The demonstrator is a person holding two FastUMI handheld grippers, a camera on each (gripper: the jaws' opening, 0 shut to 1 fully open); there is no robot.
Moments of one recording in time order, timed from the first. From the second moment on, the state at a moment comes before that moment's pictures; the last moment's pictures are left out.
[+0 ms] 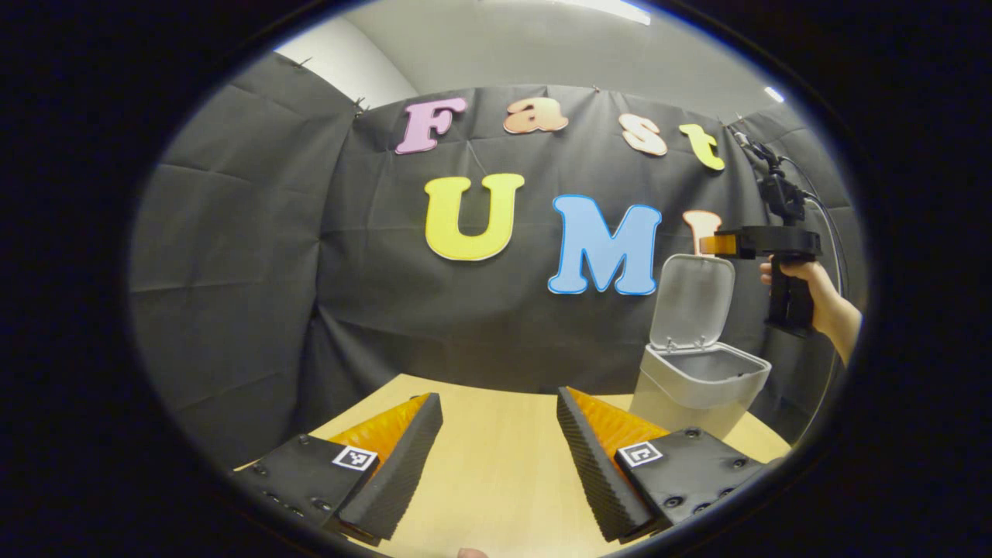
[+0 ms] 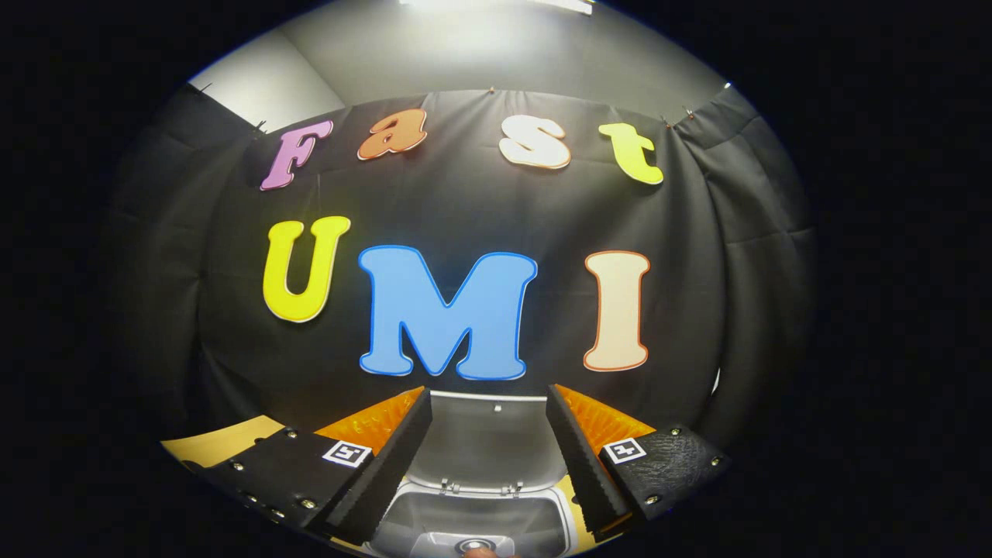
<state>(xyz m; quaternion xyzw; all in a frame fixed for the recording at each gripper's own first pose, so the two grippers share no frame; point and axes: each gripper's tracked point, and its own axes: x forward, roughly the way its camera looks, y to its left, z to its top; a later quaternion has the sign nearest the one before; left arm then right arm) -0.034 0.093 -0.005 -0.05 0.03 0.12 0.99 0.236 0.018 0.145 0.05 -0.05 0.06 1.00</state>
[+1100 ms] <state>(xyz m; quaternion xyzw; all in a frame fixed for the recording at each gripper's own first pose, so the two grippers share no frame) -0.041 0.095 -0.007 -0.05 0.03 0.12 0.99 0.251 0.015 0.119 0.06 0.05 0.09 0.99</state>
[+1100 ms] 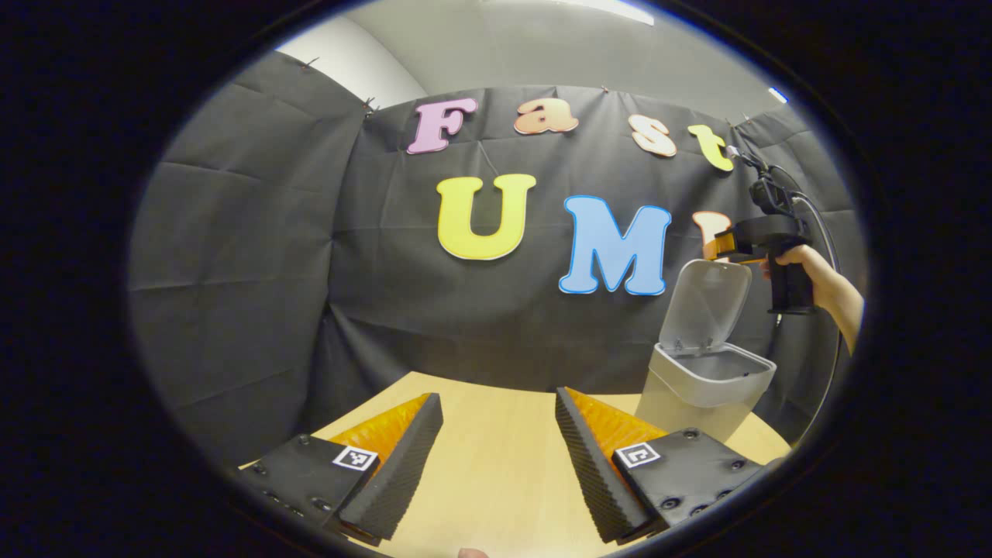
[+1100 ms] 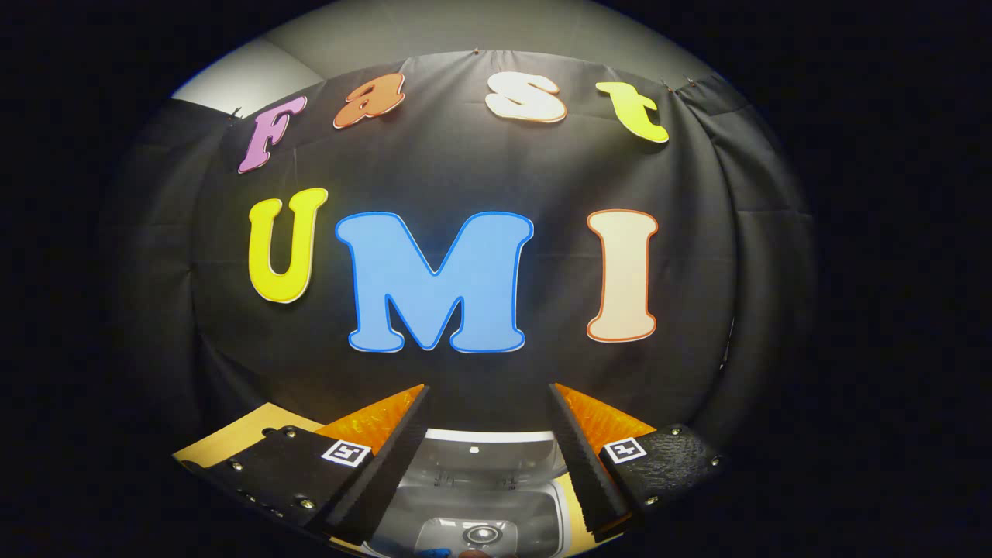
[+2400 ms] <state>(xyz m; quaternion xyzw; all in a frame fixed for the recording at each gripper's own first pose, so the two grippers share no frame) -0.014 0.041 -0.023 -0.05 0.04 0.05 1.00 0.149 0.042 -0.044 0.05 0.22 0.11 0.97</state>
